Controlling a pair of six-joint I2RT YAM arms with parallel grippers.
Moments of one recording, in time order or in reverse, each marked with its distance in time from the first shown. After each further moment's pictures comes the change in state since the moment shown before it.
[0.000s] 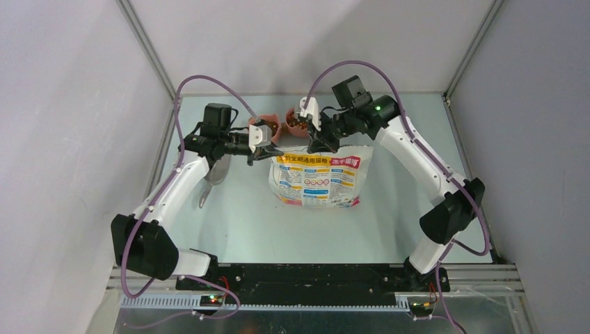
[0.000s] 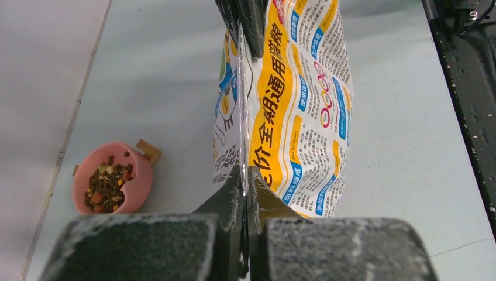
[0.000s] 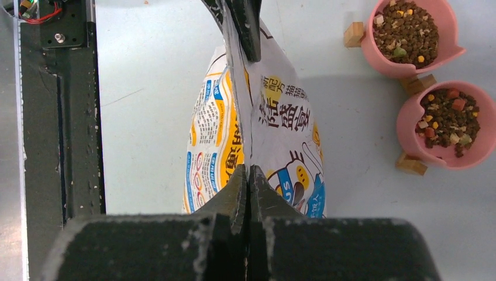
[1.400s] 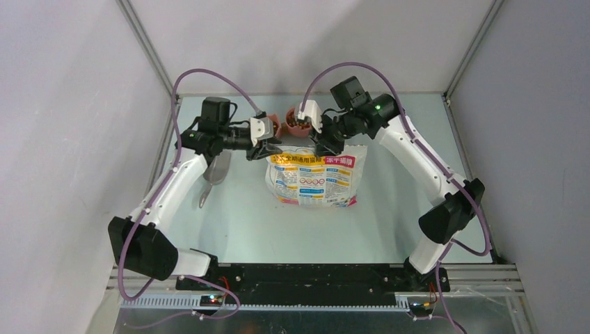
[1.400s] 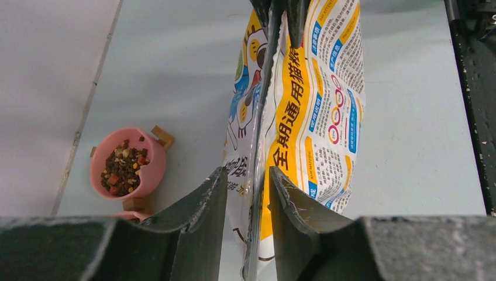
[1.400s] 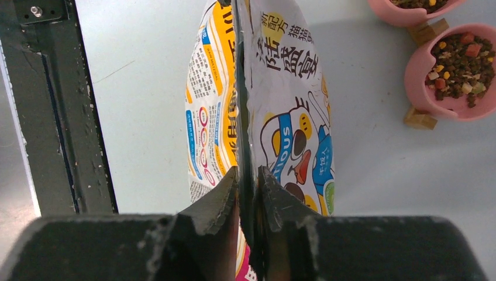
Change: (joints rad) left arm -0.027 -0.001 0.077 -0.033 -0.073 -0.063; right arm 0.020 -0.003 0.023 -0.092 0.108 0.029
